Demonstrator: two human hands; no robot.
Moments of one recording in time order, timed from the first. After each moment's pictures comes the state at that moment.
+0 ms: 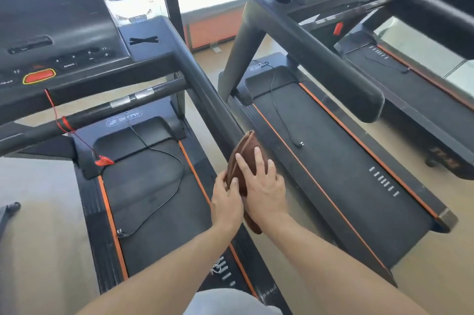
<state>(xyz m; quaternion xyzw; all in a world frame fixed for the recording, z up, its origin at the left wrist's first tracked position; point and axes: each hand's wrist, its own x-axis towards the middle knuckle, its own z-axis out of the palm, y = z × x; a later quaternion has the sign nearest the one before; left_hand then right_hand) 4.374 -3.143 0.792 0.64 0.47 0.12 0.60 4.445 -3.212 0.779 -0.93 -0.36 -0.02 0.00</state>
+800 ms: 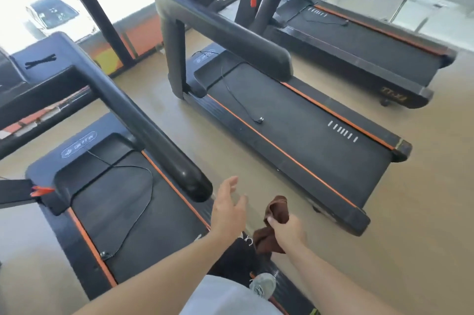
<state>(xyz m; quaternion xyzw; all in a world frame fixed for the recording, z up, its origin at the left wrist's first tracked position) 4.390 -3.329 0.780 0.80 0.29 -0.02 0.52 4.414 -3.487 0.700 -0.84 0.21 0.29 0.41</state>
